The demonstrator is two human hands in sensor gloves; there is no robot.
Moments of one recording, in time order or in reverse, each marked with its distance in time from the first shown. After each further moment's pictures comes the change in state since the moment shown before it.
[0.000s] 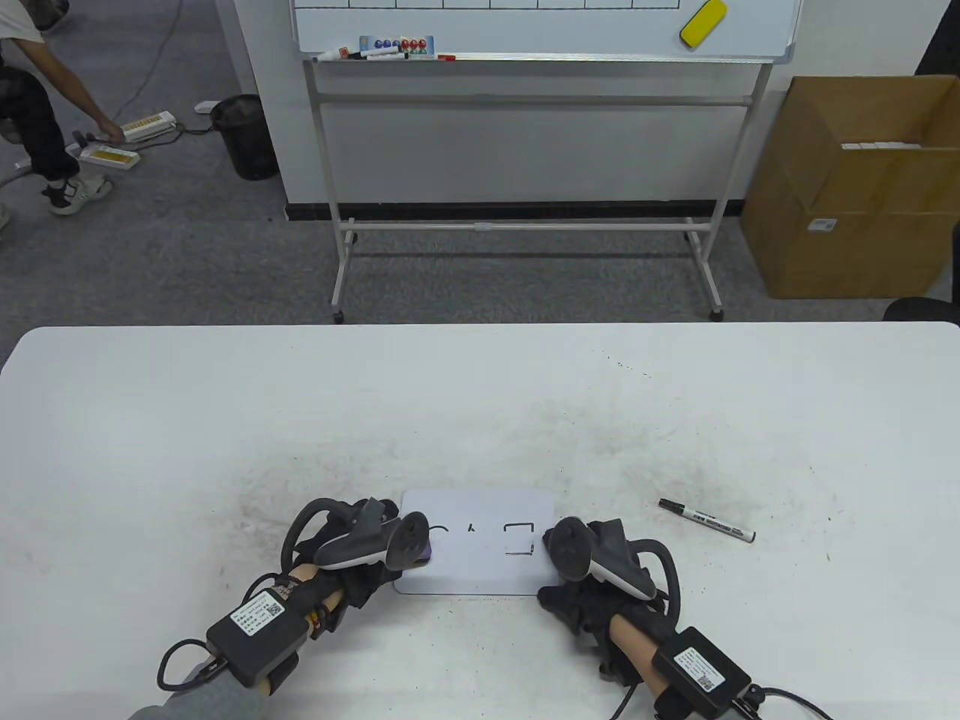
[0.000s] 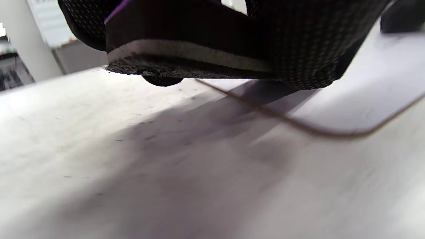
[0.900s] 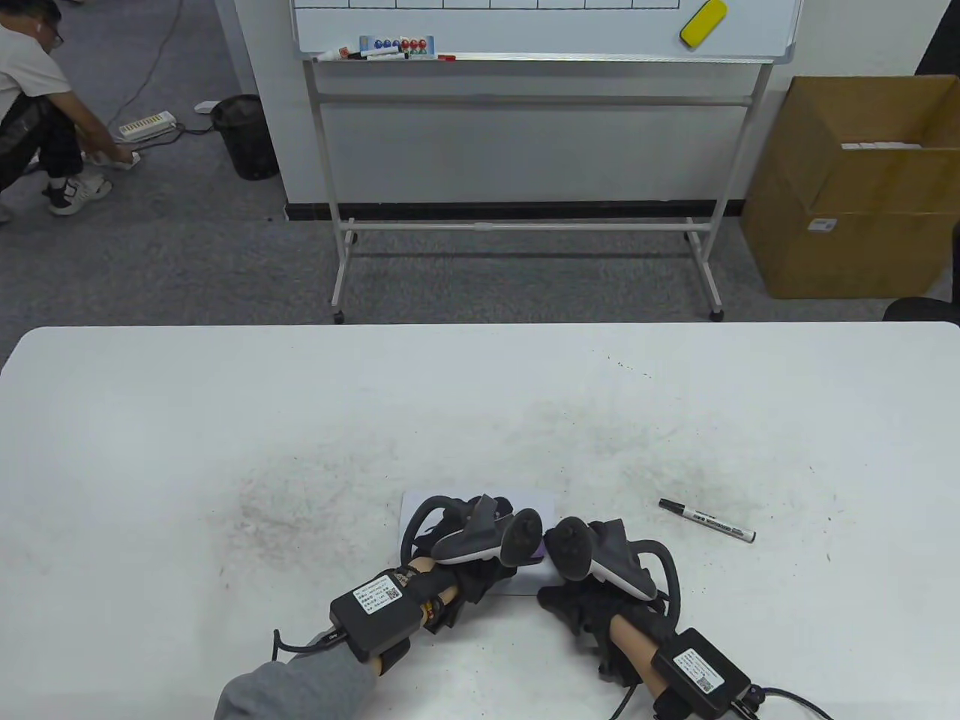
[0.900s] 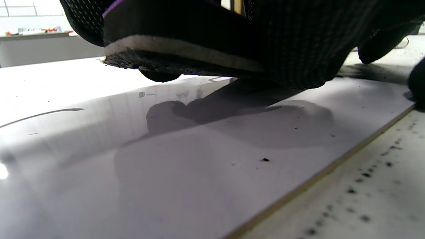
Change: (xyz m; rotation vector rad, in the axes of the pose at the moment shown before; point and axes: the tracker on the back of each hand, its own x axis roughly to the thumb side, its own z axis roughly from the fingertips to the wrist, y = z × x) left_hand 0.118 0.011 -0.059 0.065 -0.114 -0.017; right_hand 0.000 0.001 0.000 0.000 0.005 -0.010
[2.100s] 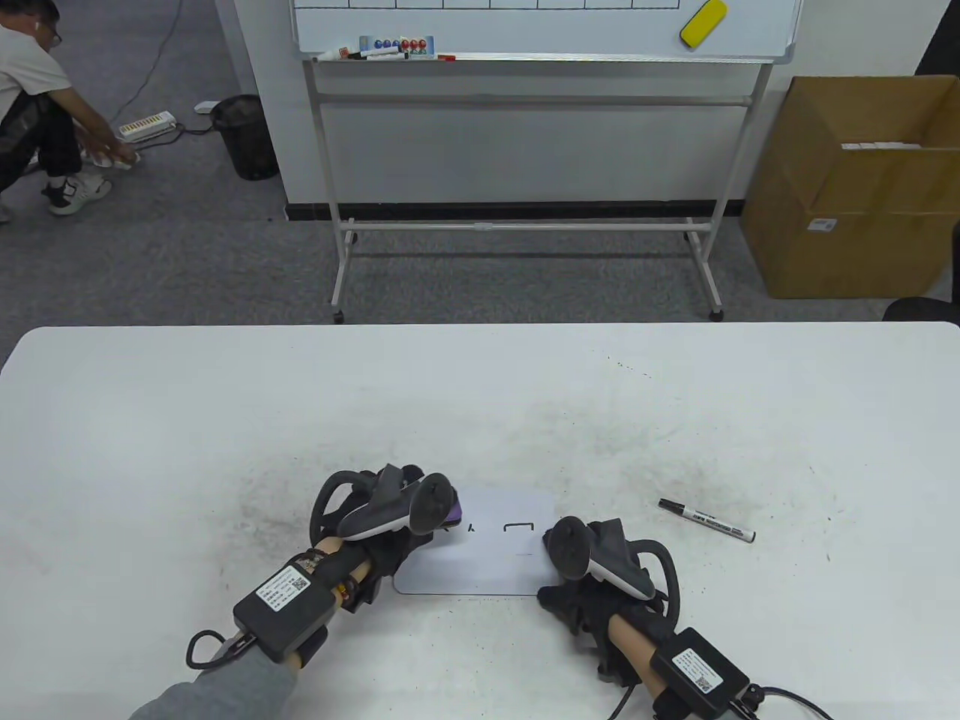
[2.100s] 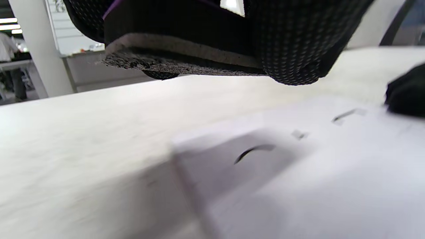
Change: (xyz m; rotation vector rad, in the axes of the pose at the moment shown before) left_hand -0.089 0.034 0.038 0.023 0.152 0.058; right_hand 0.000 0.000 -0.001 0.003 0.009 0.005
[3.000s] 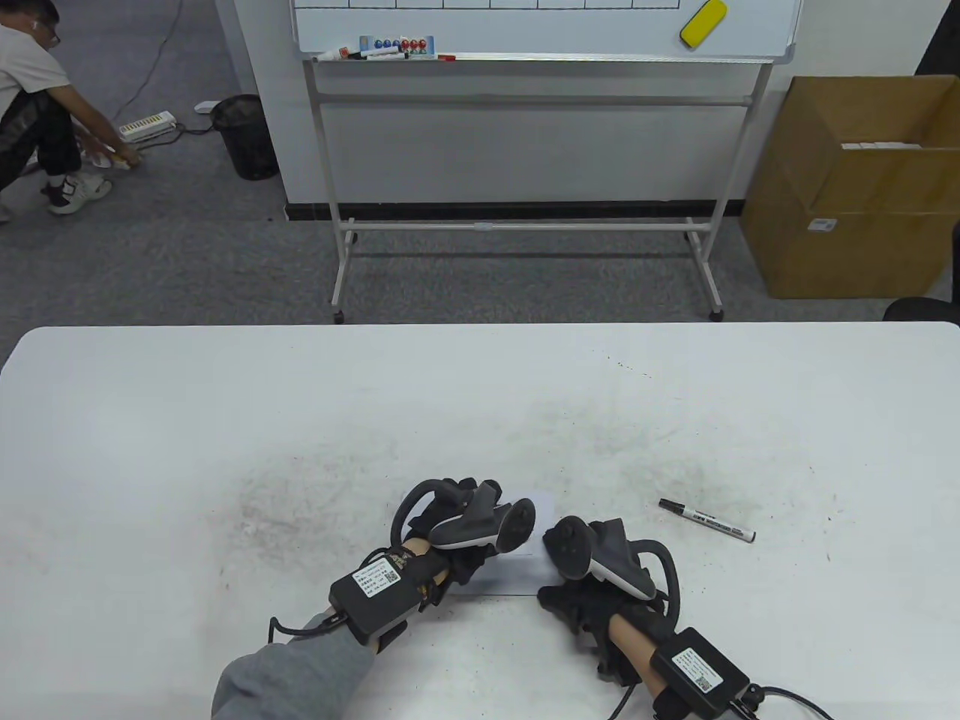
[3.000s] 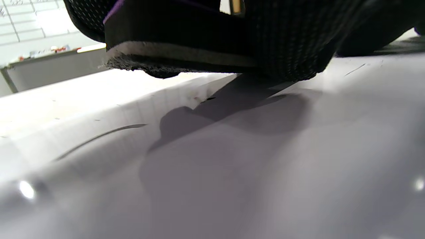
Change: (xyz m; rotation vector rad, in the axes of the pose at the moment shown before) left_hand 0.069 -0.040 -0.036 -0.022 -0.138 -0.177; right_hand -0.001 0.000 0.000 -0.003 0.000 -0.006
